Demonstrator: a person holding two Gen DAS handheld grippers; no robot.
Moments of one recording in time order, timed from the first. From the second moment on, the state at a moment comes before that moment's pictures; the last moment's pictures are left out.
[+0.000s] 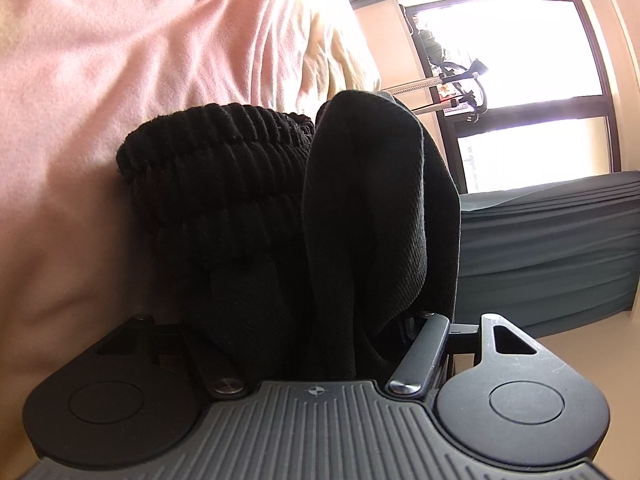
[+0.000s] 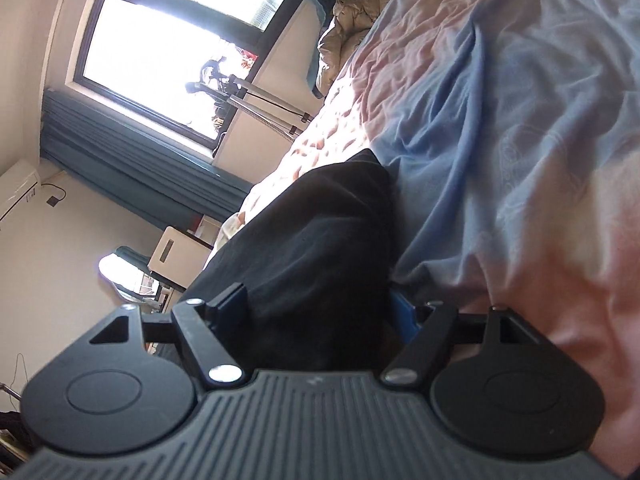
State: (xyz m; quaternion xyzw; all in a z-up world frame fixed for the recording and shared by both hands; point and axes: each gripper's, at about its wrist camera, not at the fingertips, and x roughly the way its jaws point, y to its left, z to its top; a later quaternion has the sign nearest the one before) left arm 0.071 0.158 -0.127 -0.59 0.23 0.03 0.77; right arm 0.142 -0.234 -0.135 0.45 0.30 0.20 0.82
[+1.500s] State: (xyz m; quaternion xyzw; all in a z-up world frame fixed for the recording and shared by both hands) left arm 0.186 -0.216 -0.011 -0.42 0.25 -0.28 0.83; right arm 0.016 -0.518 0.032 0.36 -0.04 -0.05 0.93
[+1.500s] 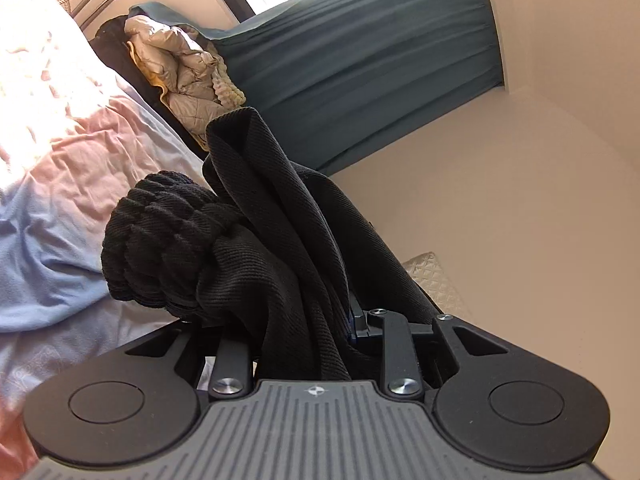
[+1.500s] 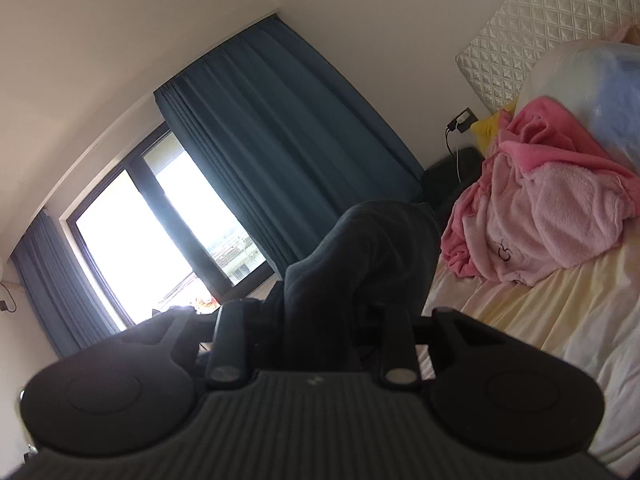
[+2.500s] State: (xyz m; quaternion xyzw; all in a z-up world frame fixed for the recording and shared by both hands) left arm 0.189 -0.164 -0.049 -0.16 0.32 -0.28 0.89; right arm 0.030 -0.529 -0.087 0.35 0.07 -0.29 0.89
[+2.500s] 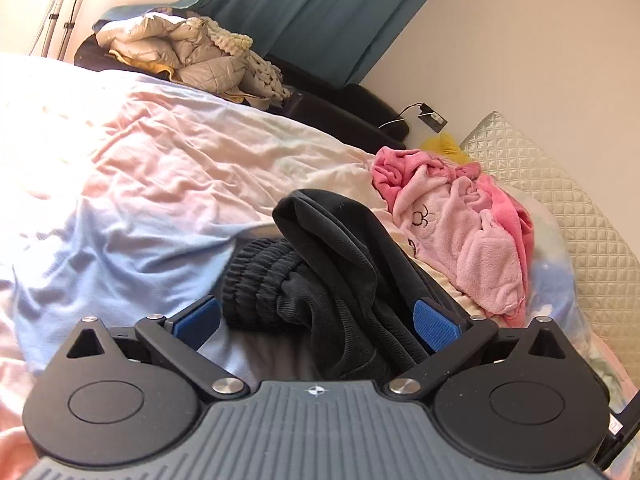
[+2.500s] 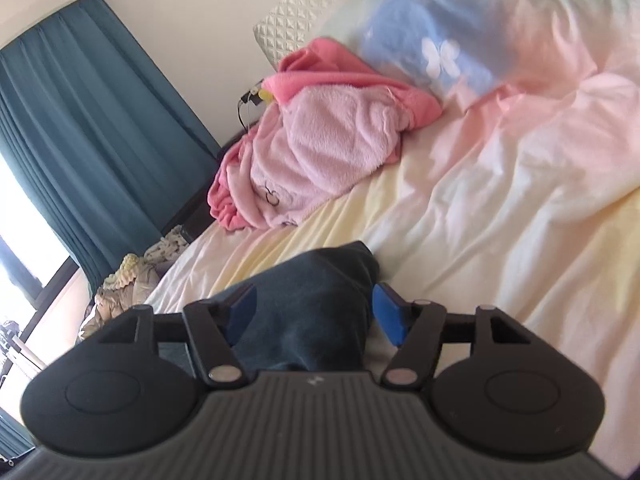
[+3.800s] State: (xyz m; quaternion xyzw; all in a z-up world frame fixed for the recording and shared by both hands) left arm -0.004 0.046 0.025 0.00 0.14 -0.01 0.99; right arm -0.006 -0.221 0.012 0.06 0.08 0.12 0.99
